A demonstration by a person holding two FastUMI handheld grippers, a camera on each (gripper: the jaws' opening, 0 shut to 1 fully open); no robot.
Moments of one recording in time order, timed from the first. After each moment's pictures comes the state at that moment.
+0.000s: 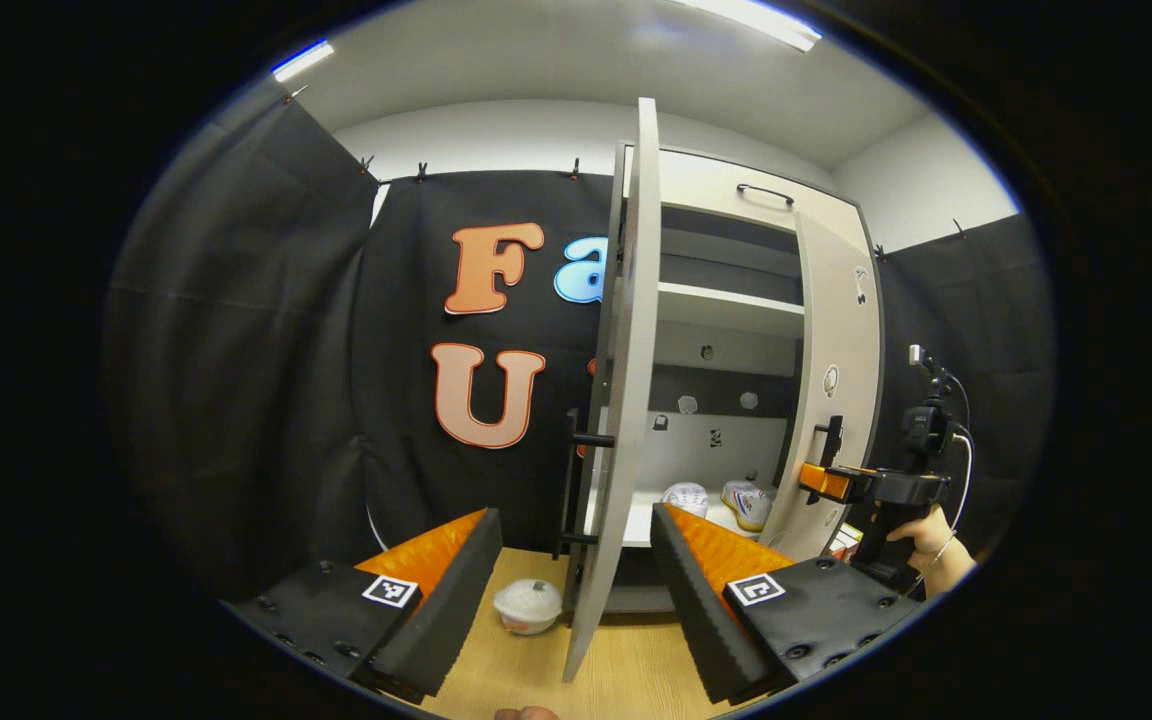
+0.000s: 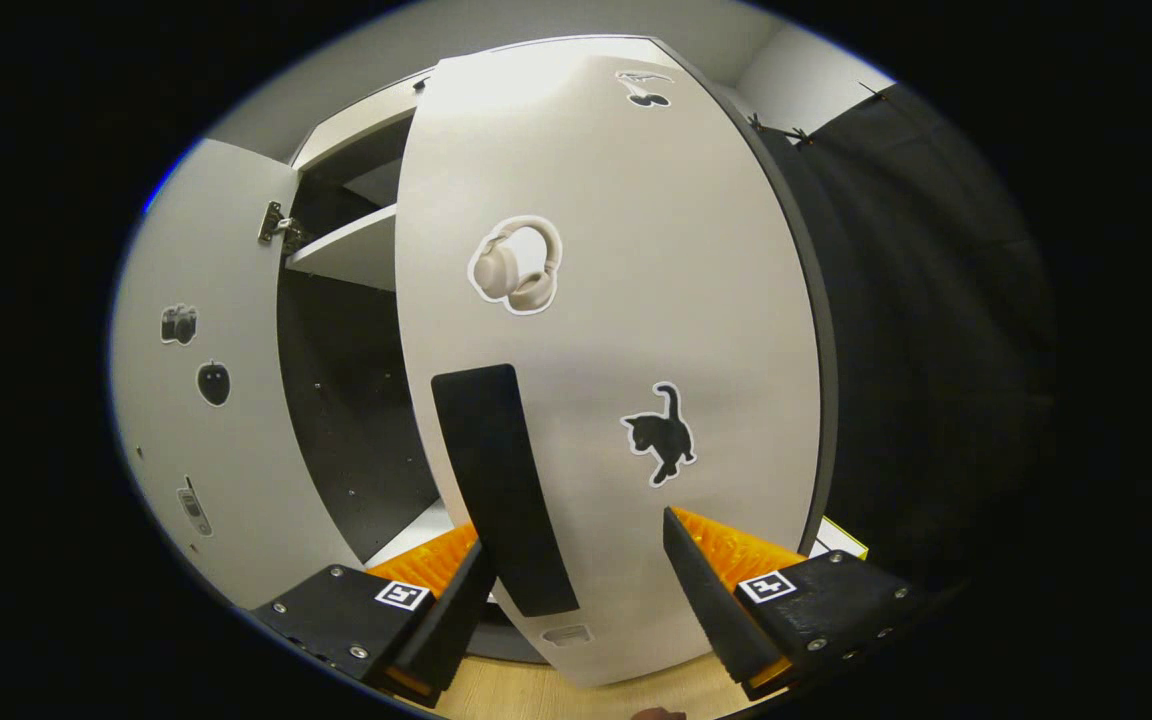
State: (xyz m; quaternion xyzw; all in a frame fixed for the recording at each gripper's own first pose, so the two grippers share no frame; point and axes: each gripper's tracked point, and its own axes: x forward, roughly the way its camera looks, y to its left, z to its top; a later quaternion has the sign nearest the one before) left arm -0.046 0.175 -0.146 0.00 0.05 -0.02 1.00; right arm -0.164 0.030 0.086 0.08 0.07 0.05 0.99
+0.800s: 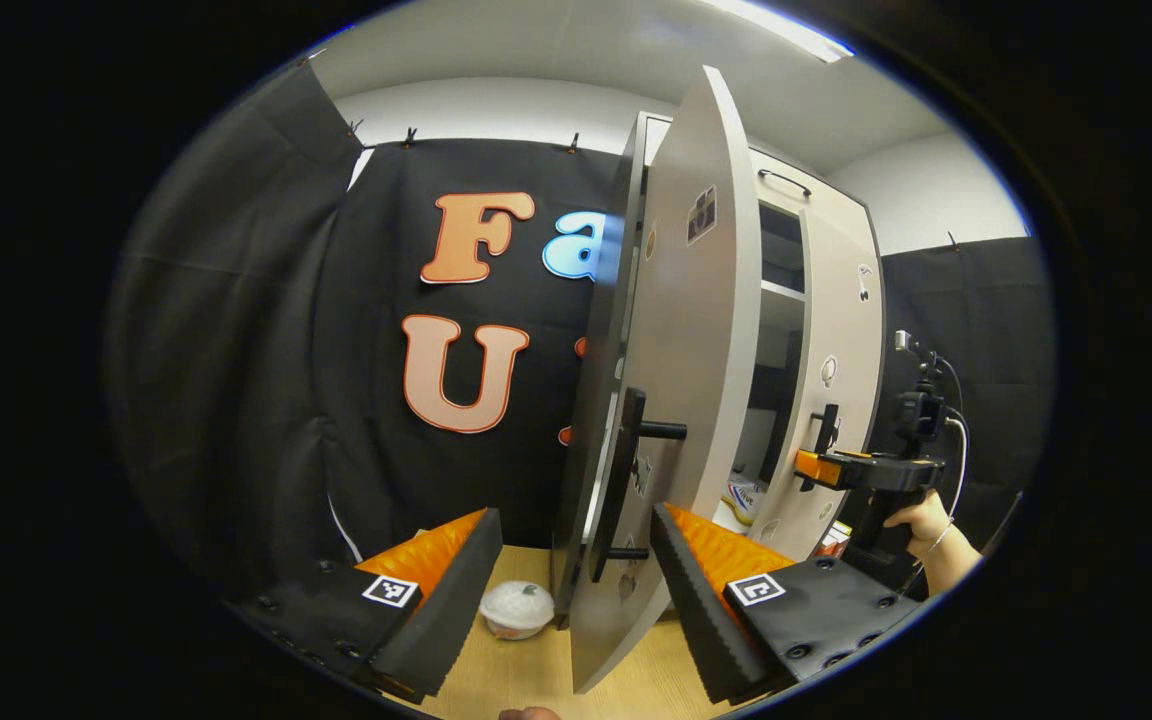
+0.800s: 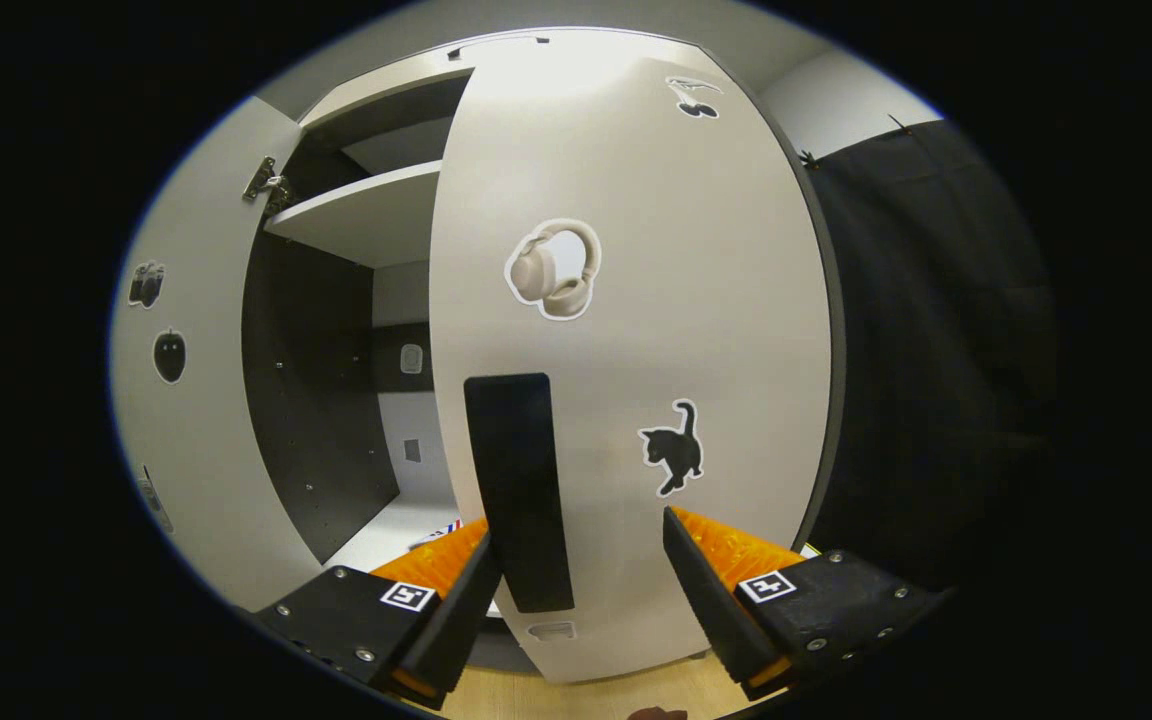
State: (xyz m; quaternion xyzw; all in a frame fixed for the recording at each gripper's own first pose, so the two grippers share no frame) left arm 0.007 0.201 -0.176 -0.03 0.08 -0.08 0.99; right arm -0.163 0.033 0.095 0.04 0.08 0.00 1.00
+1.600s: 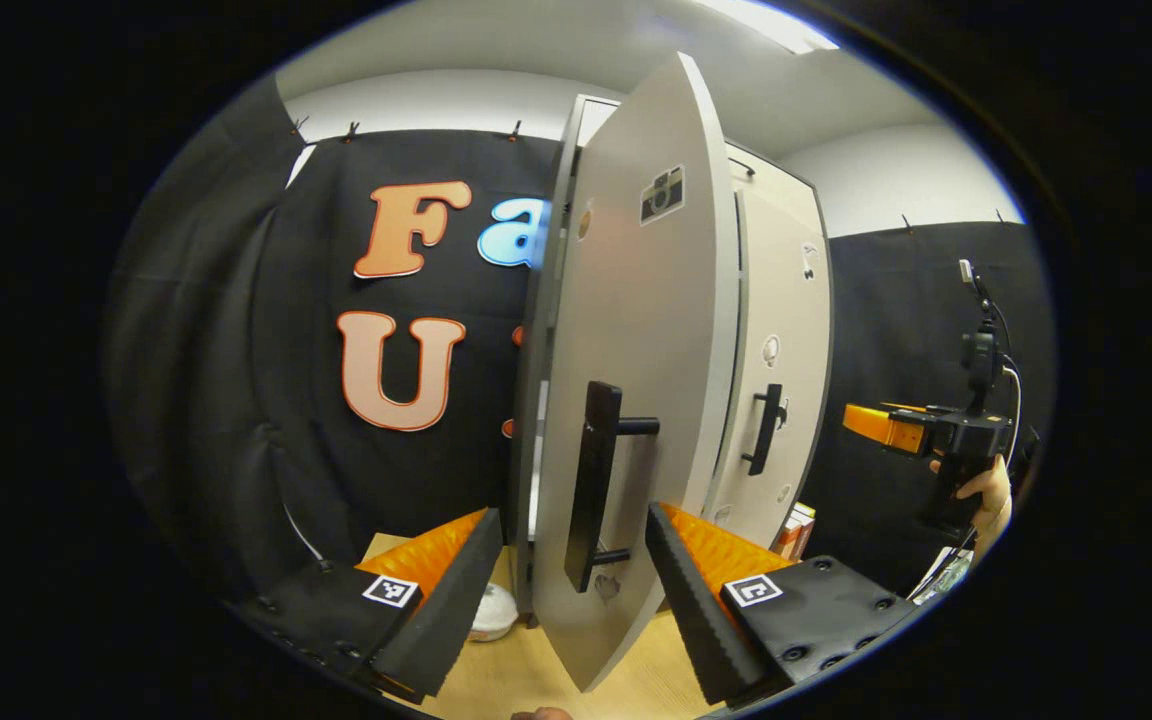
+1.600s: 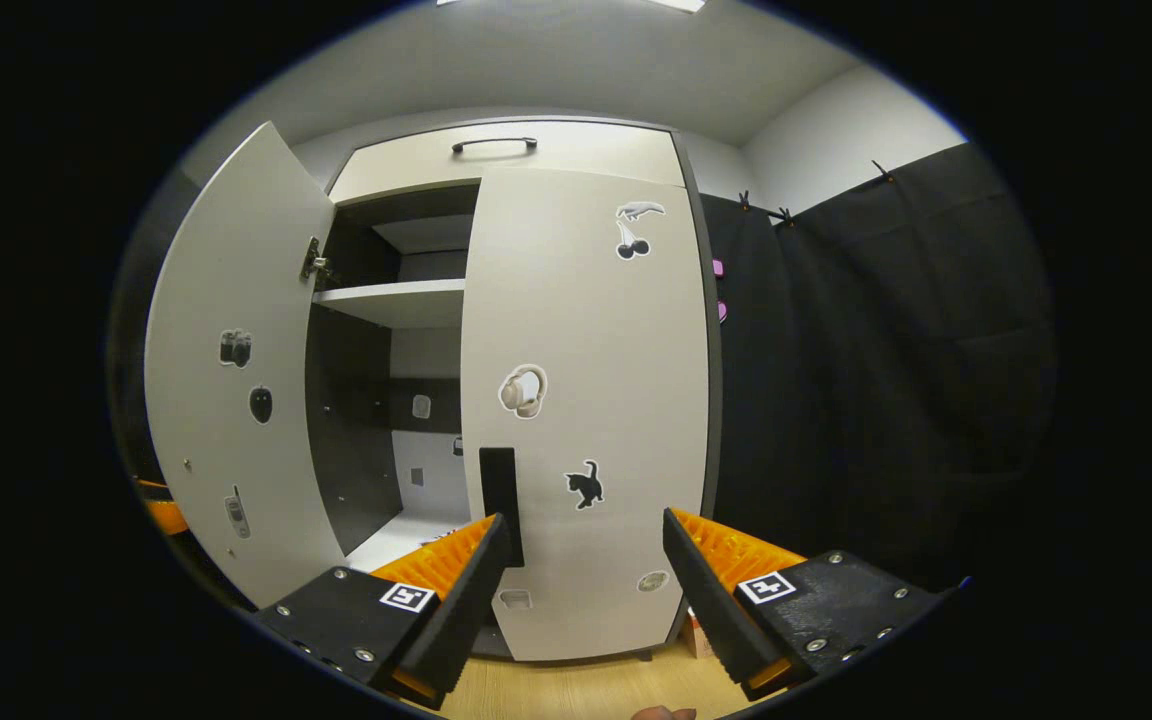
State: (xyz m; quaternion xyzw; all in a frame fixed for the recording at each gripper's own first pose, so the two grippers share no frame) left arm 0.002 0.132 -0.187 -0.01 0.09 -0.17 0.98; right arm -0.288 -0.011 0.165 0.01 0.02 -0.02 1.00
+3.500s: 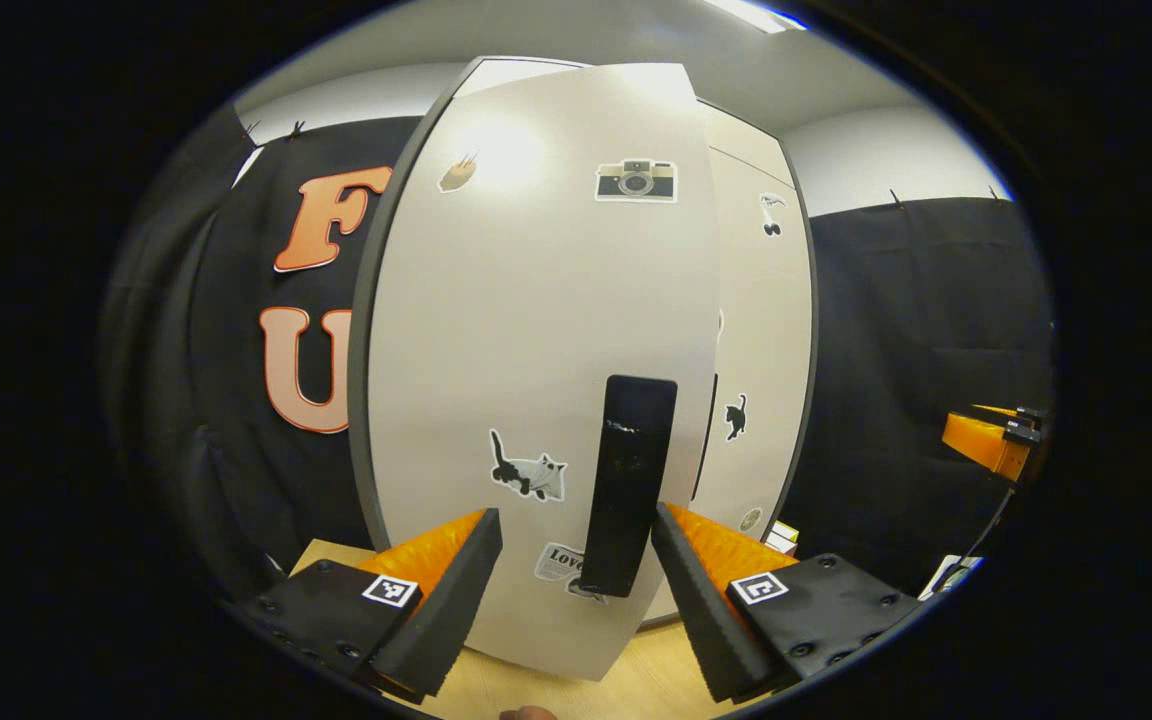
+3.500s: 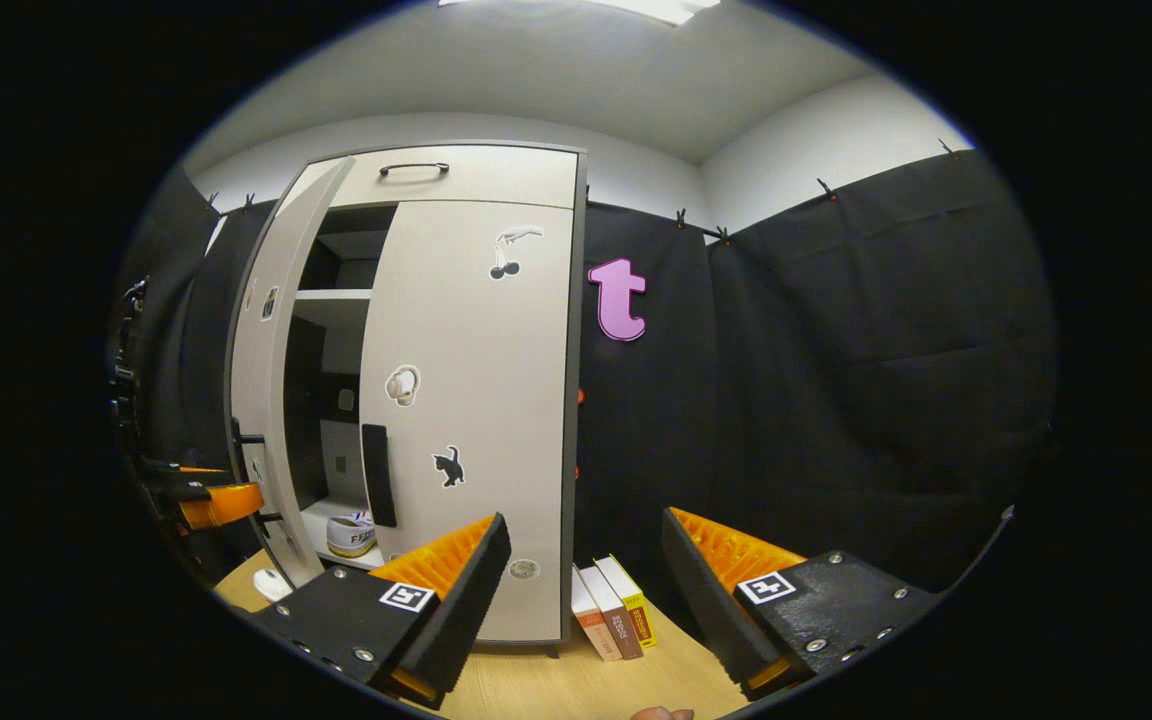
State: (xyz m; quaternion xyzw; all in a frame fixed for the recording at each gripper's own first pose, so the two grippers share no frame) left arm 0.084 -0.012 -0.218 0.01 0.09 -0.17 0.98; right arm -0.349 -0.131 0.163 -0.01 0.00 -0.11 0.99
